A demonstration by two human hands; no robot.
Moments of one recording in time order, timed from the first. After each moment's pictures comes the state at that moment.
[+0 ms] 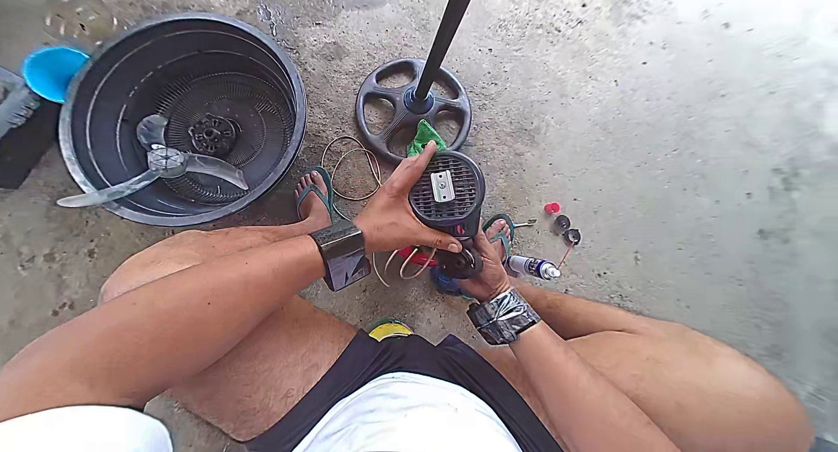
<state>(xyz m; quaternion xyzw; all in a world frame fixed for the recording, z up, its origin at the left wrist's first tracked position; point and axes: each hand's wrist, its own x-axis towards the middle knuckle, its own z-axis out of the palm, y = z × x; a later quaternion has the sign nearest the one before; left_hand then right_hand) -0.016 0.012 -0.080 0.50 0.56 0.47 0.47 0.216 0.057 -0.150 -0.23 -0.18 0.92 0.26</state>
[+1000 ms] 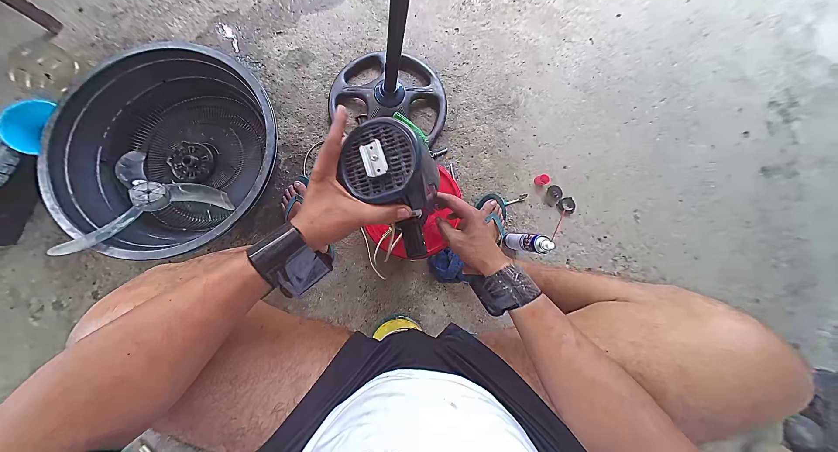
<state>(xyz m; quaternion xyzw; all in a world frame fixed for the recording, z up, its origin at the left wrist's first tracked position) -0.036 0.006 -0.060 0.46 0.56 0.57 0.39 0.225 0.092 -0.148 -0.39 -0.76 0.48 0.19</state>
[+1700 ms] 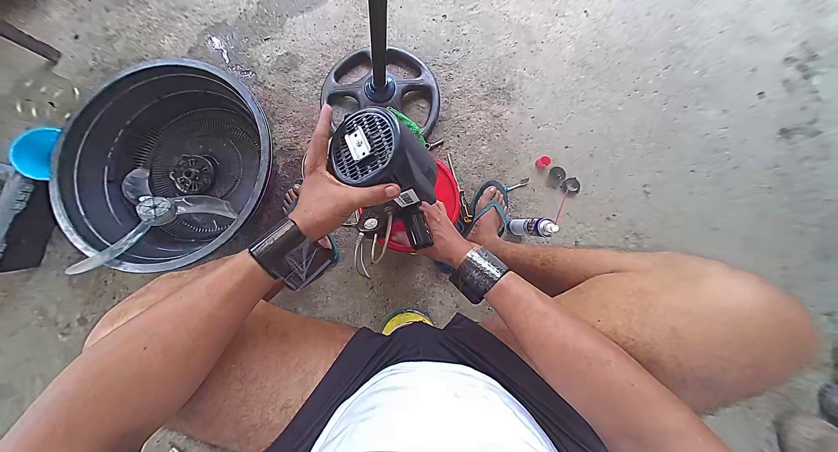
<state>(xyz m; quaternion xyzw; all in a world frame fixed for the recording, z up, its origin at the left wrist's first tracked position) -0.035 0.015 -0.067 0.41 0.63 0.52 0.41 0.196 0.070 -0.168 -0.35 -0.84 0.41 0.04</state>
